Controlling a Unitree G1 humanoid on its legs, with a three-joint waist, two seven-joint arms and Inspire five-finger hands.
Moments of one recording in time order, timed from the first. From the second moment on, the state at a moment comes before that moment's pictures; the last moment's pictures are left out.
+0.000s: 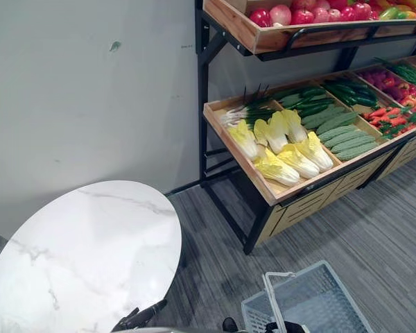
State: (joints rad) left arm 0.09 0.09 0.01 1.14 -0.69 -0.09 -0.07; right arm 0.19 -0.20 -0.18 1.11 -0.18 -0.22 0.07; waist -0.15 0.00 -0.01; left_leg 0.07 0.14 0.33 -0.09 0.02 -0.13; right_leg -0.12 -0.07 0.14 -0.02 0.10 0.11
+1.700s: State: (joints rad) left arm 0.07 0.05 0.29 1.14 -0.71 -0.21 -0.13; right arm 0.05 -0.11 -0.21 1.15 0.08 -0.21 0.10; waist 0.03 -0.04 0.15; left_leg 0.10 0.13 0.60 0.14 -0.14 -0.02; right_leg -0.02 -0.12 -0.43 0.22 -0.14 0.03
